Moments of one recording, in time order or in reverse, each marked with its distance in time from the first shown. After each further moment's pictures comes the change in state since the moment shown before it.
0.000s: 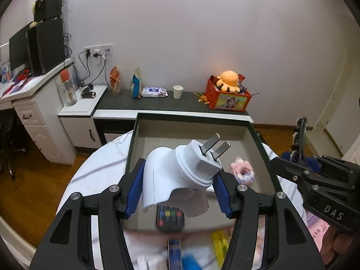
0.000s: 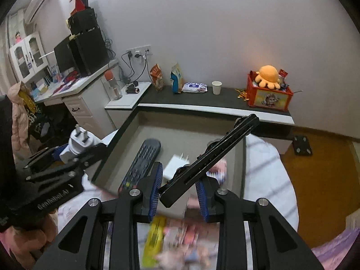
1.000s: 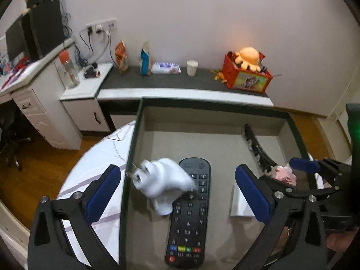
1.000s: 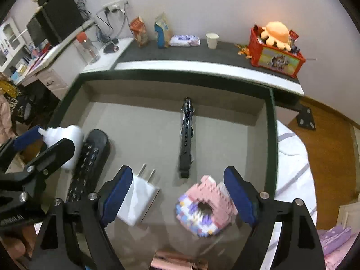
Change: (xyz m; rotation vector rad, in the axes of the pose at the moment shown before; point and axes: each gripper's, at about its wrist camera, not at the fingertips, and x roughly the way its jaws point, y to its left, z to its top) left arm 0.078 0.020 0.014 -0.015 0.141 0.072; right arm 0.116 -0.039 0.008 0.032 0.276 -0.010
